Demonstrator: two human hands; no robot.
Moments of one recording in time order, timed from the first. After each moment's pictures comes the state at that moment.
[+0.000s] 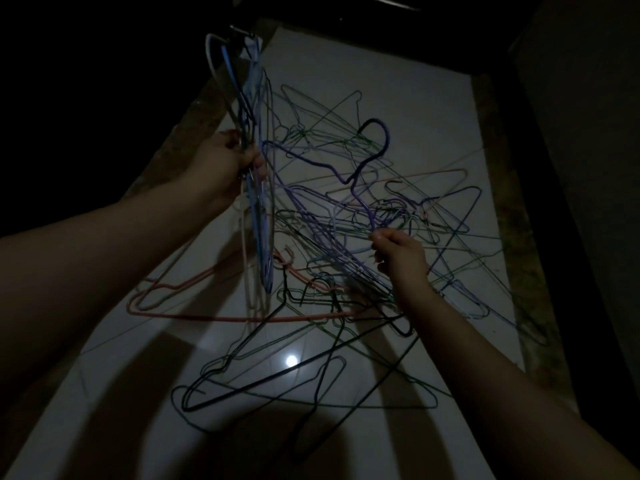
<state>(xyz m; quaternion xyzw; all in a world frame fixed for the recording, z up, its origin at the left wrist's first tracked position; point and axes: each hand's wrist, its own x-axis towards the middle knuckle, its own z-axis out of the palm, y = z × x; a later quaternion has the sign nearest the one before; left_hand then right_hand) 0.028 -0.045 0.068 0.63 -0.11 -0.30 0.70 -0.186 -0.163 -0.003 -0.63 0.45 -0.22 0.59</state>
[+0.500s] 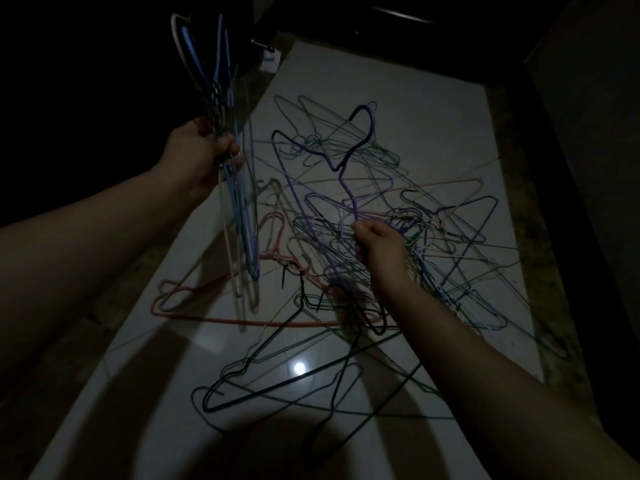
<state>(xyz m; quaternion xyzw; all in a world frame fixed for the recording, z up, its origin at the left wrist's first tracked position) 0.069 -0.009 0.081 0.62 -0.08 -0.25 0.74 -0.138 -0.134 0.008 -0.61 0.40 -0.23 0.65</state>
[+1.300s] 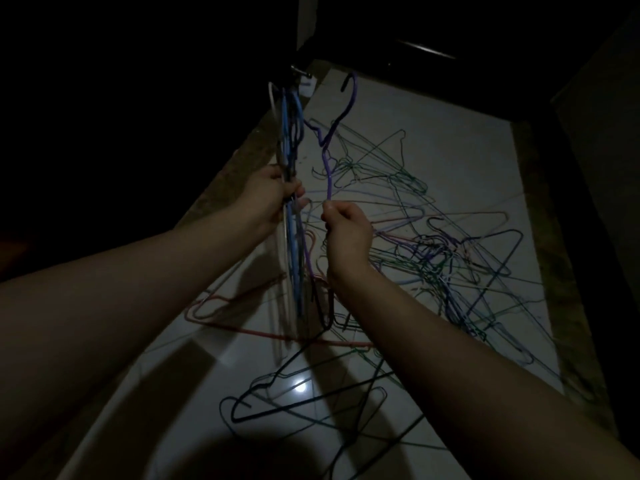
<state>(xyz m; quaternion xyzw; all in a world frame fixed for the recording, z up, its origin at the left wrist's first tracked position) 0.053 -0.008 0.070 0.63 -0.06 -0.30 0.71 -0.041 -0.056 0.053 -0.57 0.40 -0.28 0.66</state>
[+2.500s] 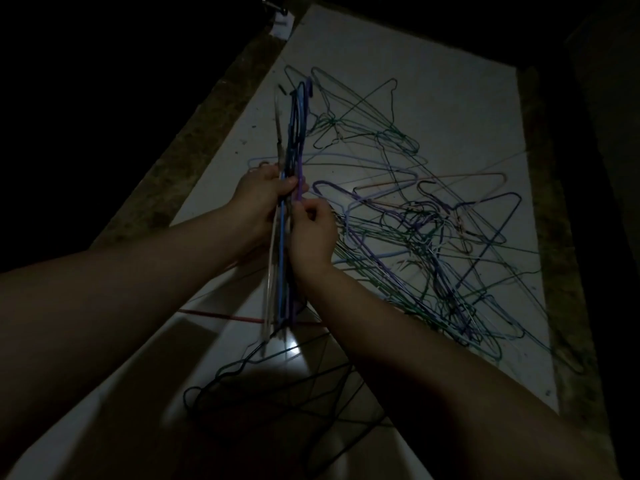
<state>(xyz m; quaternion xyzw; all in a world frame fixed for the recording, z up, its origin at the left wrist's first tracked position) 0.032 -0.045 0.013 0.62 -0.04 -0.36 0.70 -0.041 -0.073 -0.017 -0.62 0.43 -0.23 0.61</state>
